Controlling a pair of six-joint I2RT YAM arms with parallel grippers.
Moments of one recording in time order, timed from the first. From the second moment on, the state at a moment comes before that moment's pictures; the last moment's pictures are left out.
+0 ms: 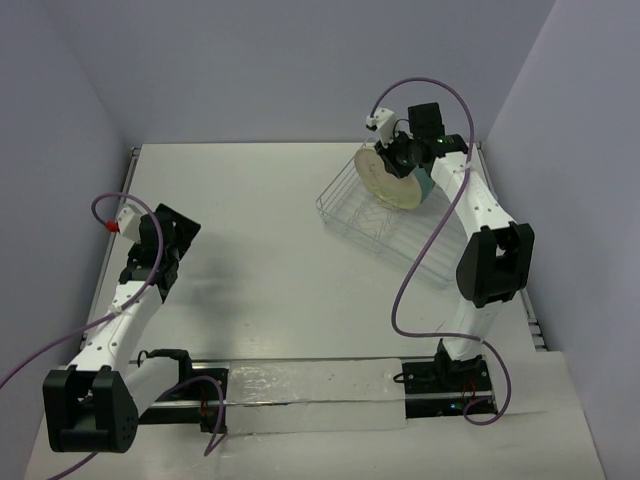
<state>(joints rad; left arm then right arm) -0.07 1.01 0.63 -0.20 -0.36 -0.92 0.17 1.81 1.72 -0.67 -0.27 -0.61</state>
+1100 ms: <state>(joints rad) -0.09 1.10 0.67 -0.23 -0.38 -0.91 0.17 1.86 1.62 -0.45 -0.23 -0.48</state>
